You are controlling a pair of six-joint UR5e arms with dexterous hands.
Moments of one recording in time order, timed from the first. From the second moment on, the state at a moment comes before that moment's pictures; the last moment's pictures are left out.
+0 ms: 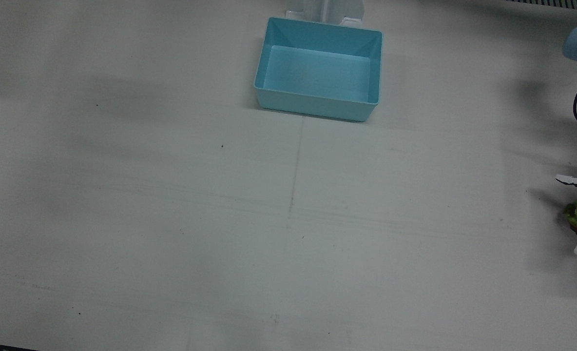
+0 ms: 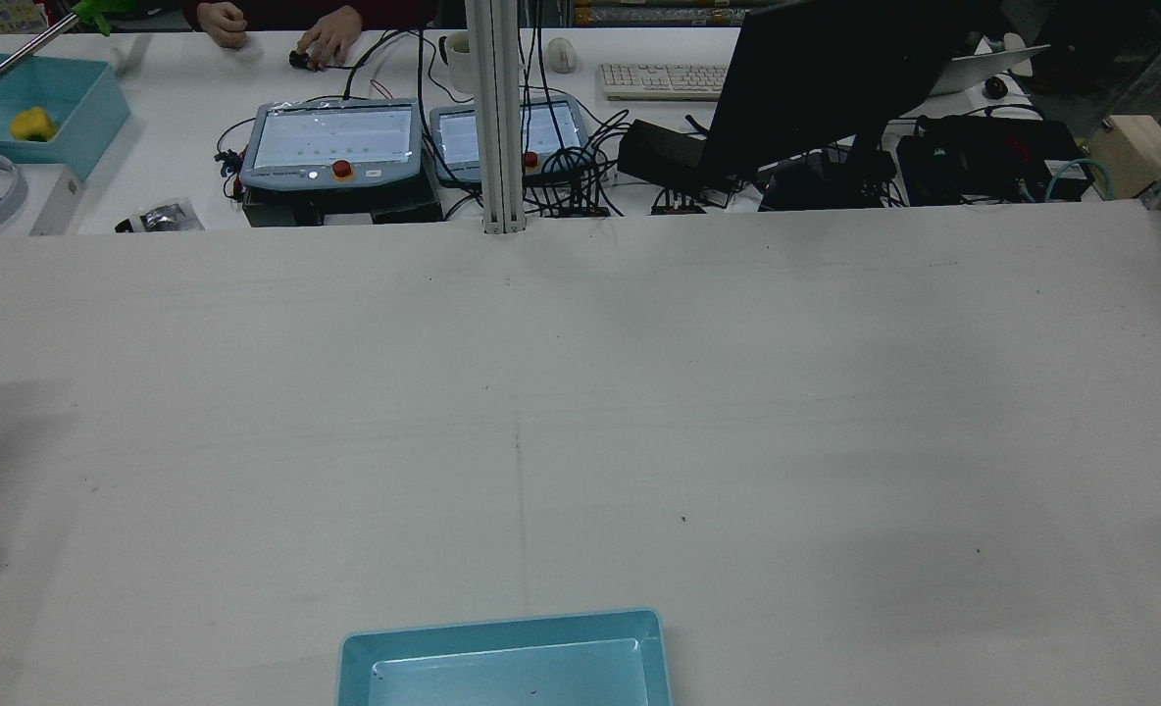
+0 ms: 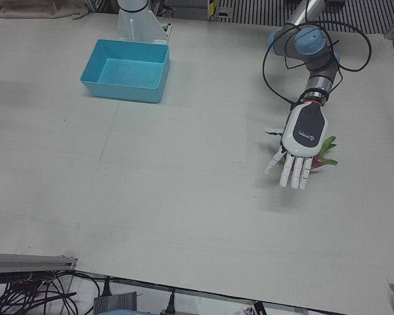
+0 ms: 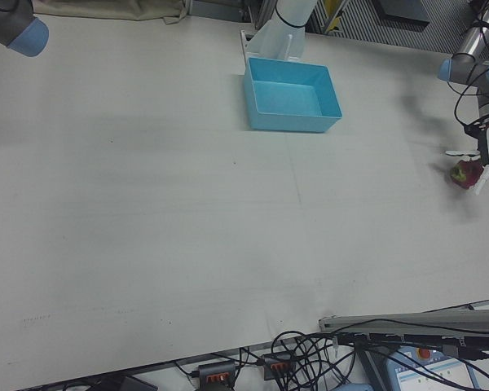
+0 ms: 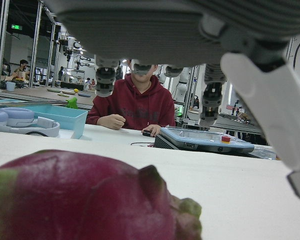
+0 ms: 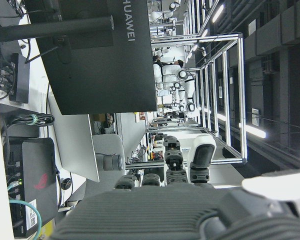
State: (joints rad) left arm -0.82 -1.32 -1.79 -0.13 1.09 1.49; right arm 1.49 -1.56 1.57 -3.25 -1.45 0.11
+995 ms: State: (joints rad) left arm -0.82 -1.32 -1.68 -0.17 1.01 1.53; right arm 1.49 -1.56 1.57 -3.25 -1.45 0.11
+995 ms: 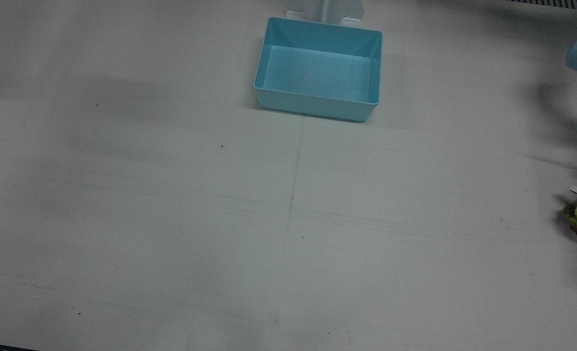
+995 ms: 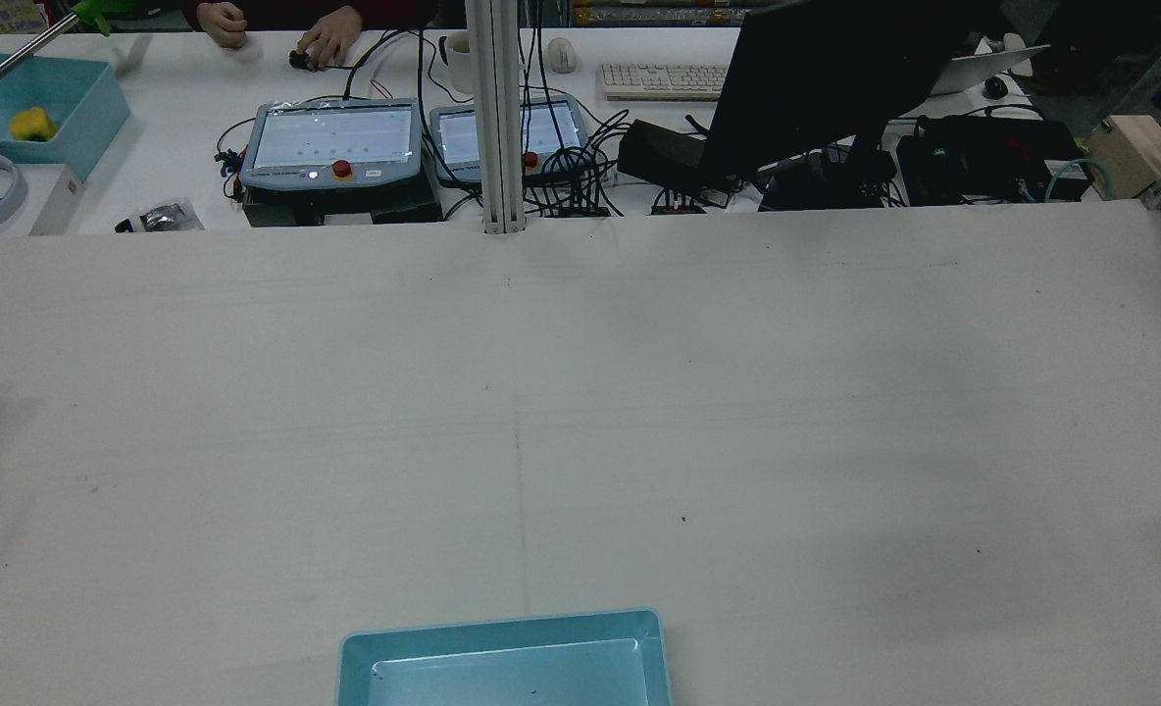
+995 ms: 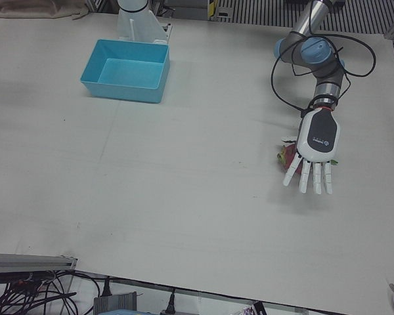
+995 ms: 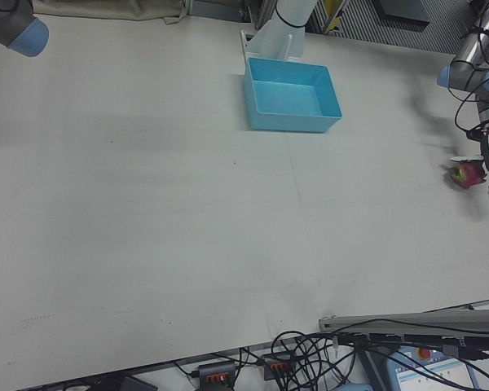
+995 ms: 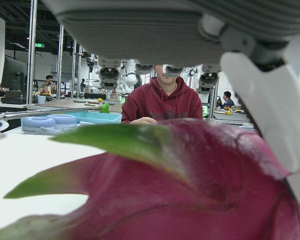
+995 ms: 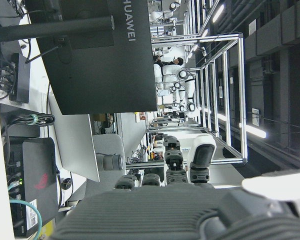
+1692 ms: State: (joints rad) left arm -0.82 -1.29 -1.70 -0.14 1.01 1.54; right arm 1.49 -1.56 1.58 -3.25 -1.45 0.11
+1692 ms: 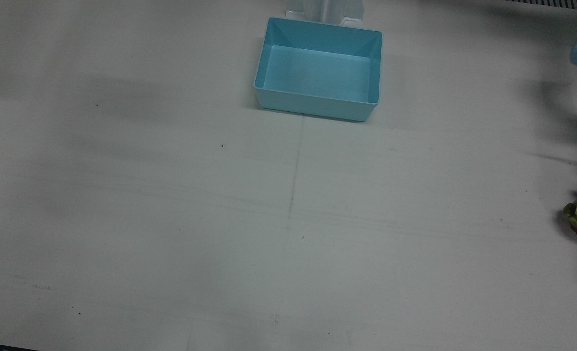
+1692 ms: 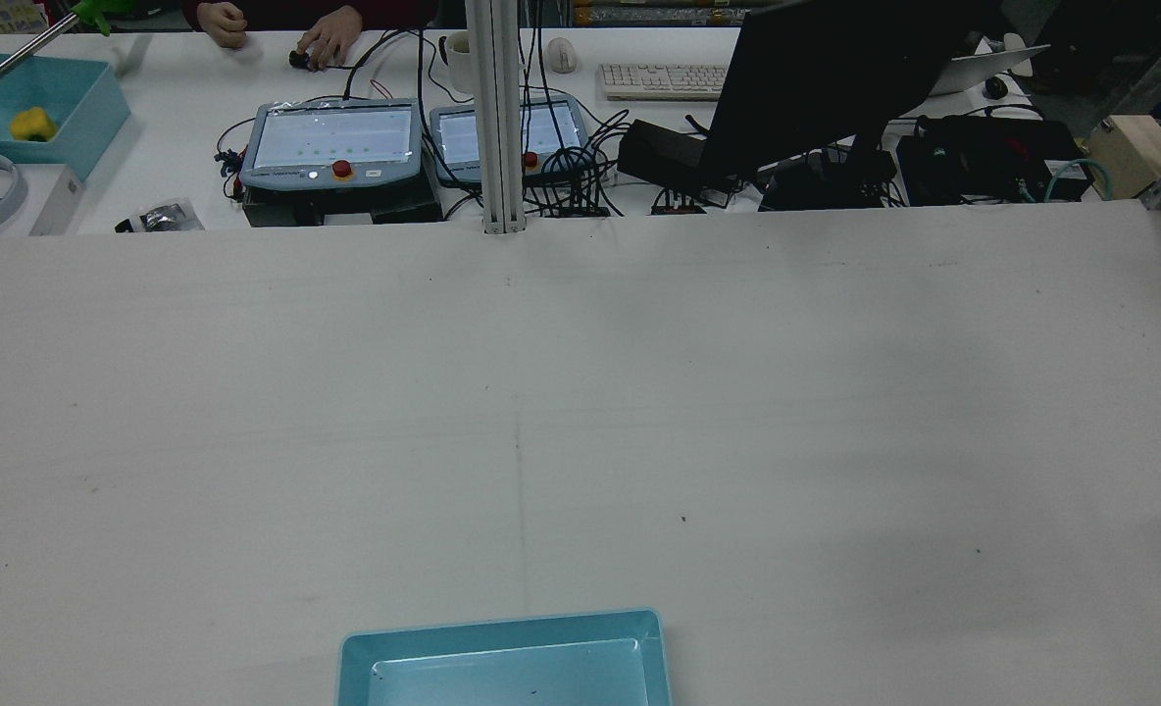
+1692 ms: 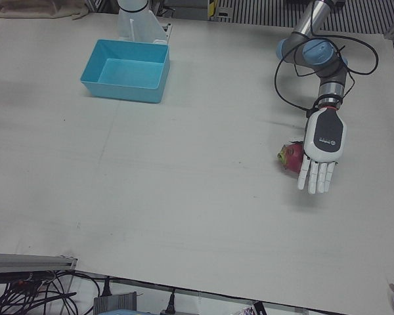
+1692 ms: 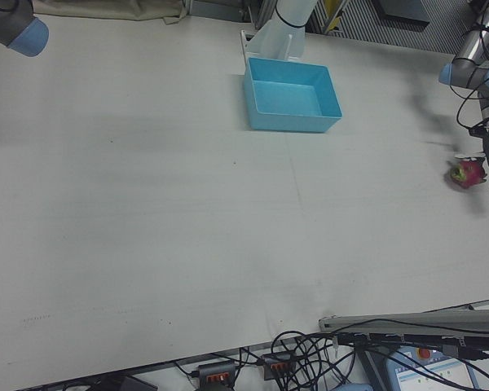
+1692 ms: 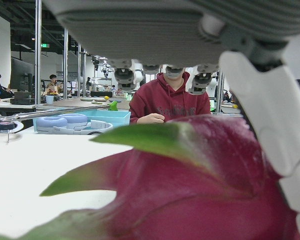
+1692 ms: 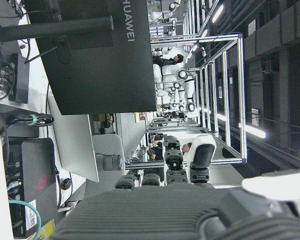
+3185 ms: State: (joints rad) left arm -0.81 -1.29 -1.62 -0.22 1.00 1.54; right arm 1.49 -1.56 1.57 -3.25 -1.45 0.11
